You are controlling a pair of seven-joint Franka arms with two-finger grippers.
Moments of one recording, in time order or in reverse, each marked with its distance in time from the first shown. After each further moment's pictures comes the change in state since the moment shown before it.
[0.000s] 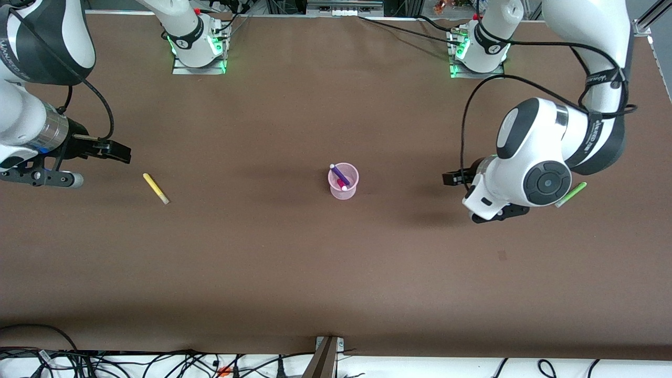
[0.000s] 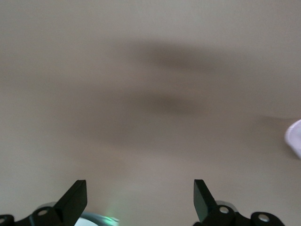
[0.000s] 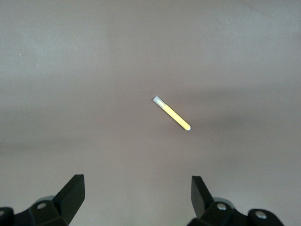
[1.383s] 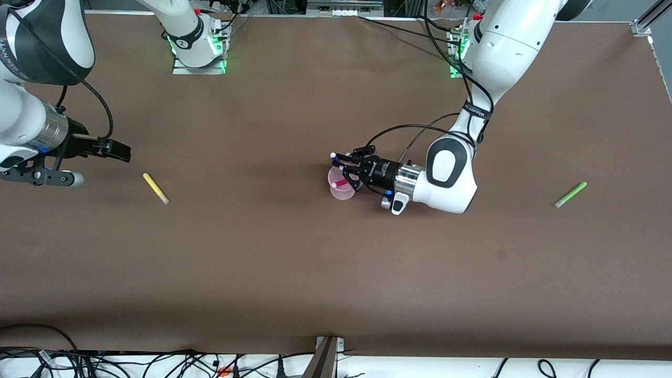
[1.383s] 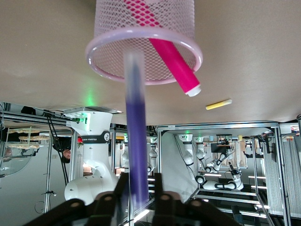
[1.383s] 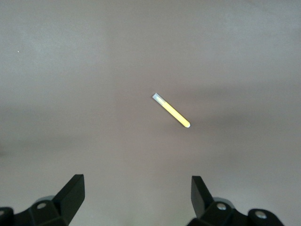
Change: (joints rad) left arm -0.142 0.236 -0.023 -0.219 -1.359 0.294 -0.441; right arm -0.001 0.000 0.000 0.001 0.001 -0.013 0.000
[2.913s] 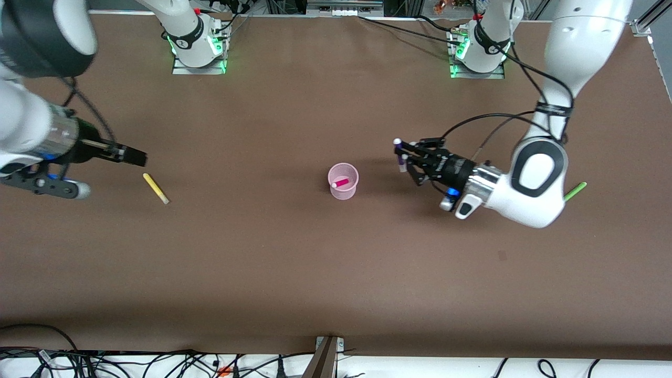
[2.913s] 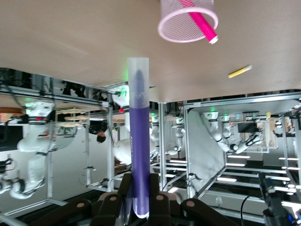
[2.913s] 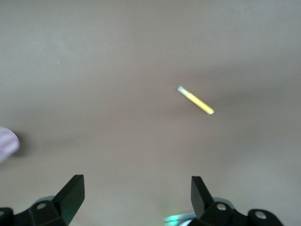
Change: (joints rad) left arm 0.228 -0.108 -0.001 0.008 0.169 -0.333 -0.028; right arm -0.005 0.189 0.026 0.409 0.091 -0.283 0.094
